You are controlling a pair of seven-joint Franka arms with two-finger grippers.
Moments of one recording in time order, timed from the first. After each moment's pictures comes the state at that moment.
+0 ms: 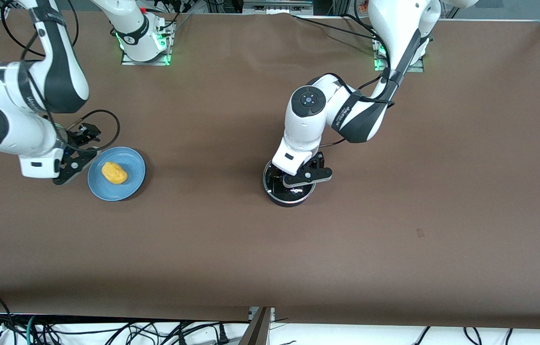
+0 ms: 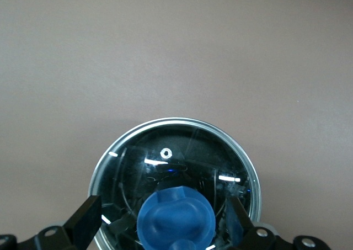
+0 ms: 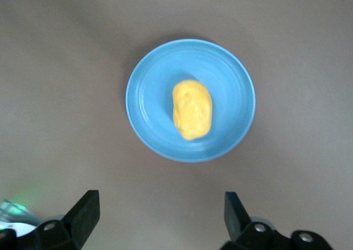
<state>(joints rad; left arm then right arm) -0.62 0.61 -0.06 -1.52 0.11 2.25 -0.96 0.03 0.23 0.03 -1.87 -0.14 1.86 -0.72</state>
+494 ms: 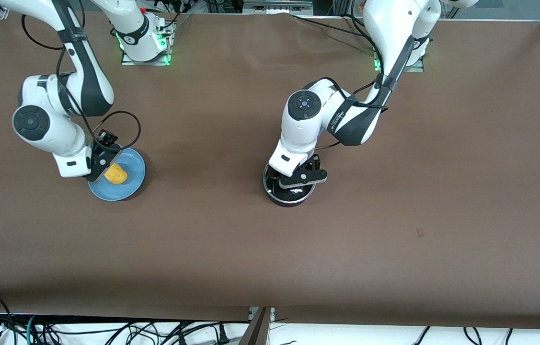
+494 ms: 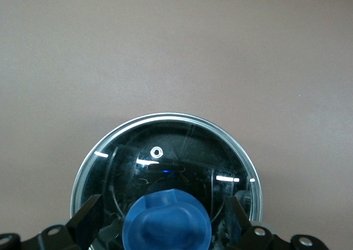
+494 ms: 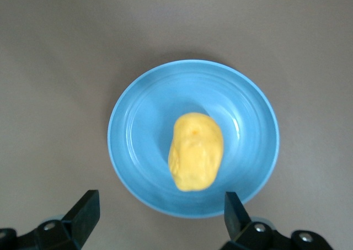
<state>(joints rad) -0.62 0.64 -0.06 -1.52 0.11 2.28 -0.96 0.03 0.24 0.02 -2.13 -0.15 2.24 -0.86</state>
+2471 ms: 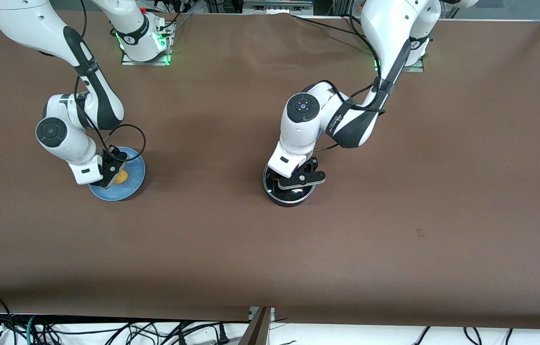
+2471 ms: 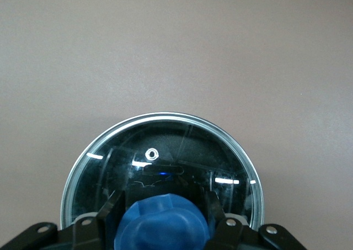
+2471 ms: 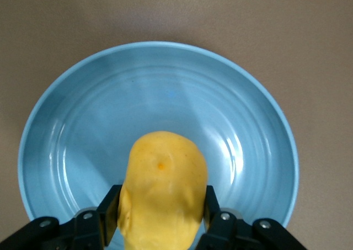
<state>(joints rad) -0.63 0.66 -0.06 -1.52 0.11 2.30 -0.95 0.03 0.40 -0.04 -2.19 -0.15 2.57 -0.99</state>
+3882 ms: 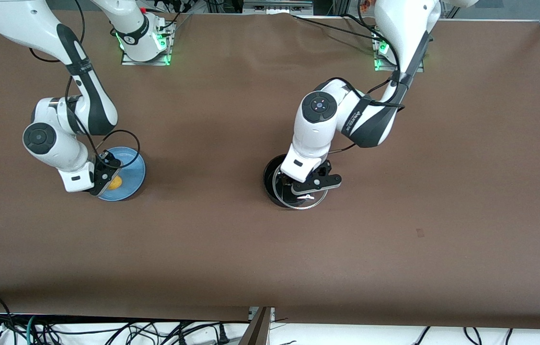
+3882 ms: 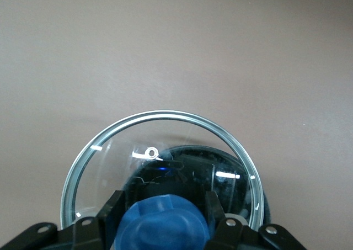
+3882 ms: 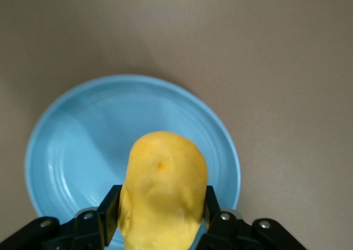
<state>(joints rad) -0.57 0.59 -0.04 -1.51 0.11 2.23 -0.90 0.03 0.39 0.00 -2.02 -0.14 2.36 -0.89</state>
